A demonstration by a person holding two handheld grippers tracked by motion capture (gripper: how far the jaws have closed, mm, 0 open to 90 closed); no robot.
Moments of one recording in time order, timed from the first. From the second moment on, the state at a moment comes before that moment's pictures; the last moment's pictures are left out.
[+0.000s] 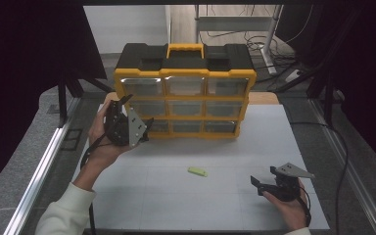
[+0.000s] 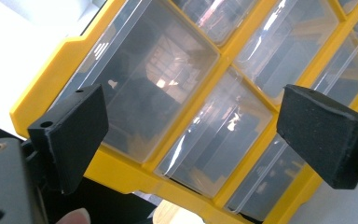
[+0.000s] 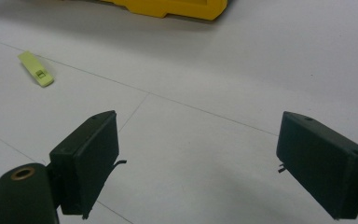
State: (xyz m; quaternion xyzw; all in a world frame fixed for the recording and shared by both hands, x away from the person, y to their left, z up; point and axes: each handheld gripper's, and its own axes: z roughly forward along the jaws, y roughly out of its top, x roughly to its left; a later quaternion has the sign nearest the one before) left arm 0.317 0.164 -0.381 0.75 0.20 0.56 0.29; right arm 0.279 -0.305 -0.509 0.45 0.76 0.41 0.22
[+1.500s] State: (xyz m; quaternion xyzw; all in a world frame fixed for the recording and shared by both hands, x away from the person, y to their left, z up) left arm 0.339 0.162 -0.368 0.74 0.20 0.58 0.29; right arm 0.280 -0.305 -0.509 0.45 0.76 0.41 0.21
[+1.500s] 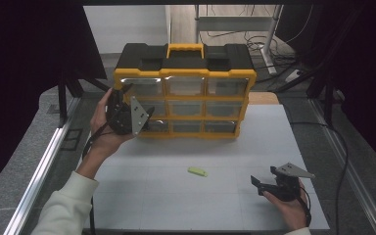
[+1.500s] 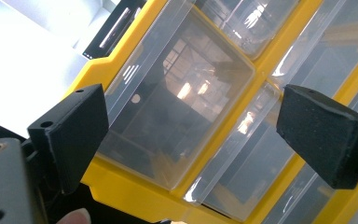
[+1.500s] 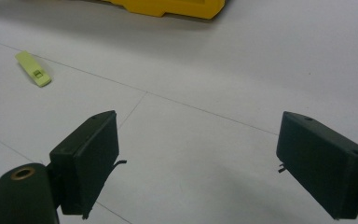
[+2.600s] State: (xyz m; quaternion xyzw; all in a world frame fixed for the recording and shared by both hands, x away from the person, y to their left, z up) left arm 0.357 0.164 -0.361 0.73 0.19 0.59 0.28; right arm 0.280 -0.306 -0.509 0.45 0.76 0.41 0.22
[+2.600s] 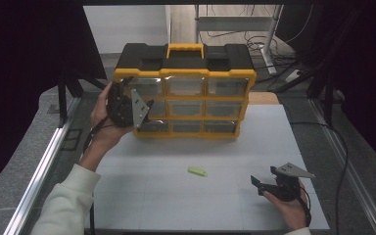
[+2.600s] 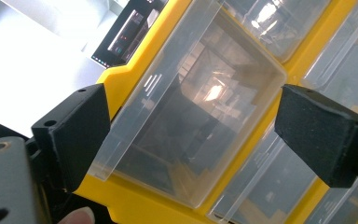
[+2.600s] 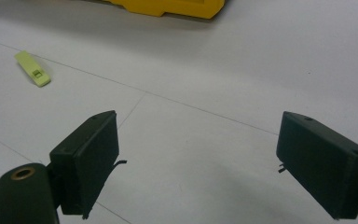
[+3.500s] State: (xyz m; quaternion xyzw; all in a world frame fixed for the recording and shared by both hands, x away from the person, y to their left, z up) left arm 0.365 0.167 -0.361 0.73 0.20 0.60 0.27; right arm 0.280 -0.306 -0.509 0.45 0.76 0.41 0.21
